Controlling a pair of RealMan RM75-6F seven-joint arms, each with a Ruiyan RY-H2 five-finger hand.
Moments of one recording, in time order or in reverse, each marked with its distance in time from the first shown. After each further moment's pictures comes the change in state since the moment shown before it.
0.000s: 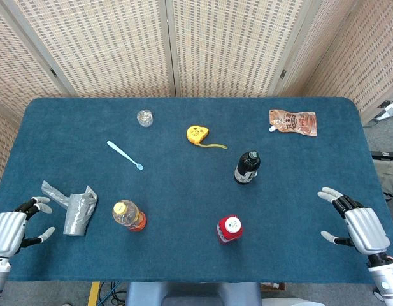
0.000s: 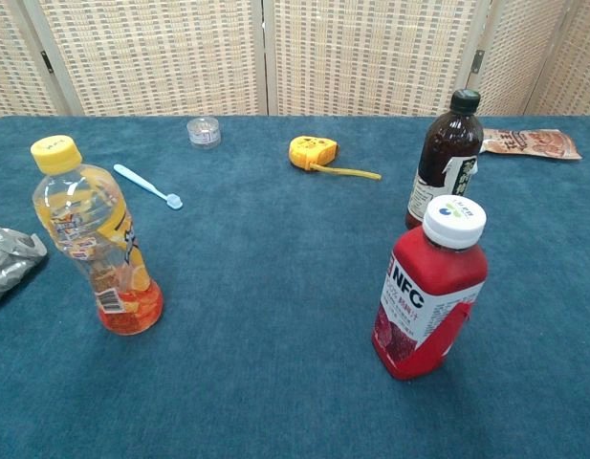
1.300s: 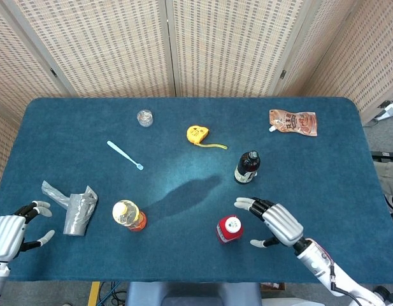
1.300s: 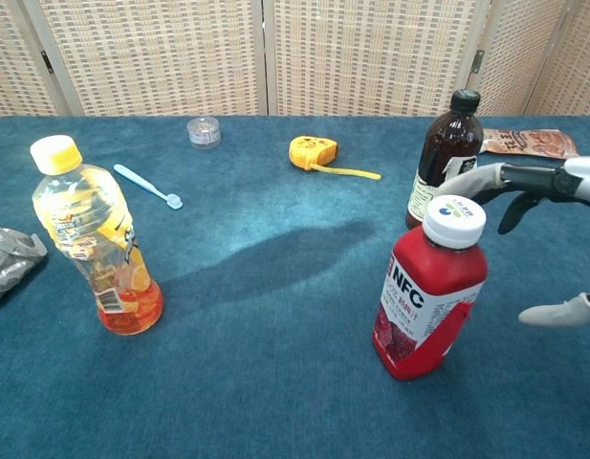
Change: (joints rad) left arm 0.015 0.007 0.013 -0.005 0.020 0.030 -0.022; right arm 0.279 -0.223 -0.012 -0.028 -0.160 -0.246 0.105
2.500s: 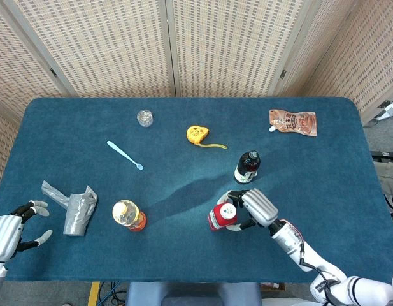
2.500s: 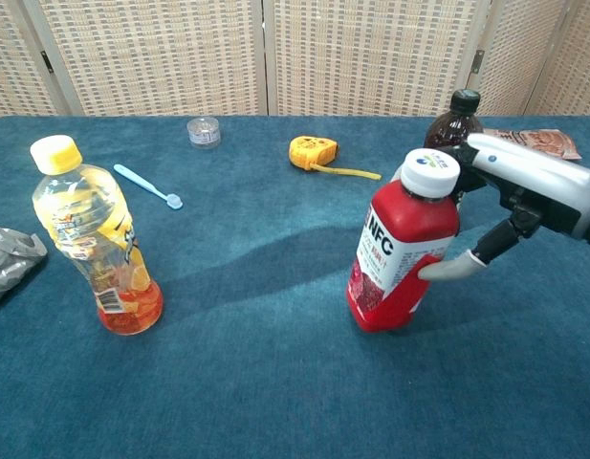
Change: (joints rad) left arm 0.004 0.012 -0.003 -0.005 -0.004 0.005 -0.022; right arm 0.147 -0.224 0.069 0.222 0.088 0.002 0.198
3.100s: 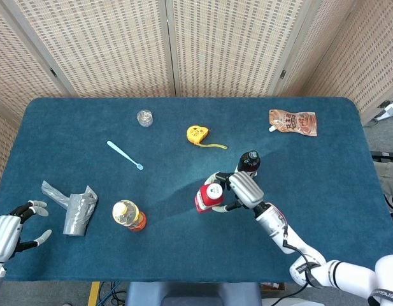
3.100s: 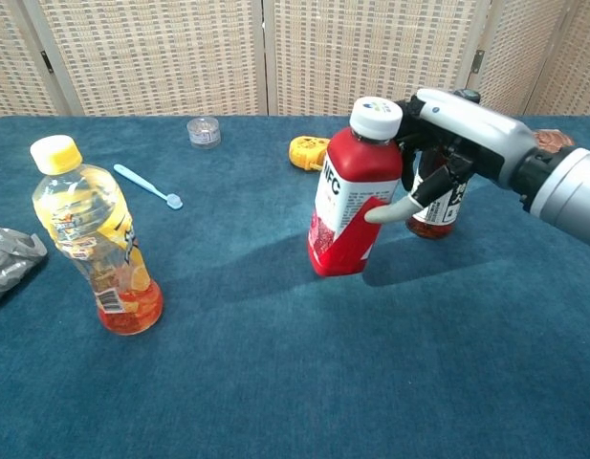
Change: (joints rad) left arm 0.003 0.005 -0.002 -0.003 0.001 0.006 -0.008; right arm 0.110 -0.071 0.115 0.022 0.136 -0.095 -0.049
